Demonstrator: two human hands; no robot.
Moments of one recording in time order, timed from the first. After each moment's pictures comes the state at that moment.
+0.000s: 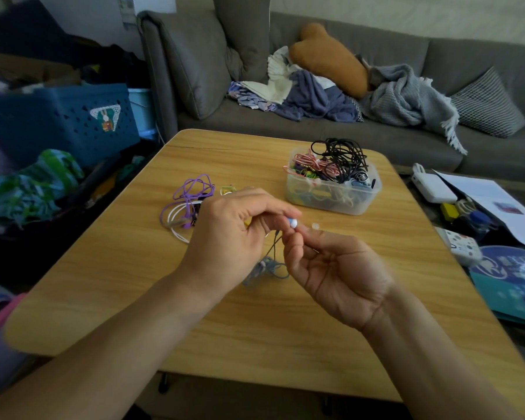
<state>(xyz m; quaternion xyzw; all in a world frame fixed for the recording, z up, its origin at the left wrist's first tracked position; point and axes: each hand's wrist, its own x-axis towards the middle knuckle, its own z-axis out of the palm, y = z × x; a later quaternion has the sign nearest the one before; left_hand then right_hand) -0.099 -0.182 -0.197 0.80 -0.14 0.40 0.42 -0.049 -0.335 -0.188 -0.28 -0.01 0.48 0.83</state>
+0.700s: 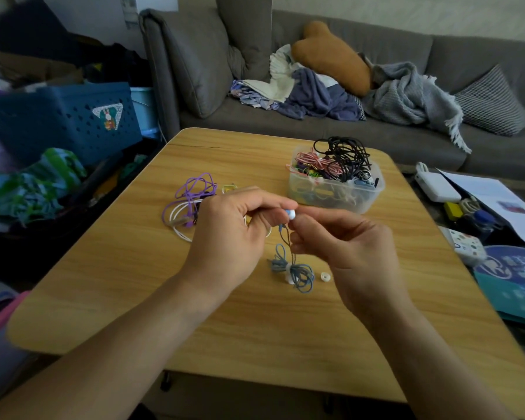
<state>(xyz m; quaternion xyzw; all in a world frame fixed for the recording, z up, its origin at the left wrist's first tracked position) -0.099 -0.186 -0.198 0.80 -0.04 0.40 0.45 -0.054 -0.335 -0.191 -0.61 -0.20 0.11 0.75</state>
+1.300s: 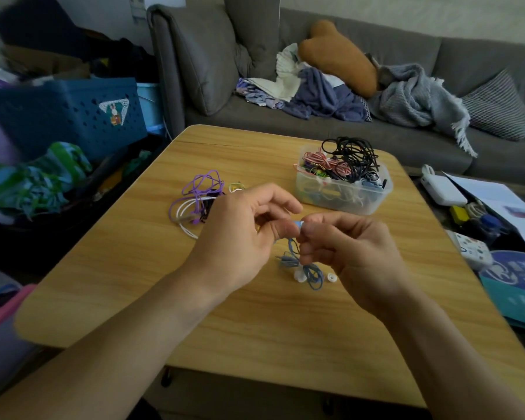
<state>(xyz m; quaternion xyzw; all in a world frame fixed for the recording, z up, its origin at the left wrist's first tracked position) -0.104 -0.180 -0.198 0.81 -0.04 0.29 0.50 -0.041 -0.338 -0.194 -0.60 -0.21 0.21 0.74</state>
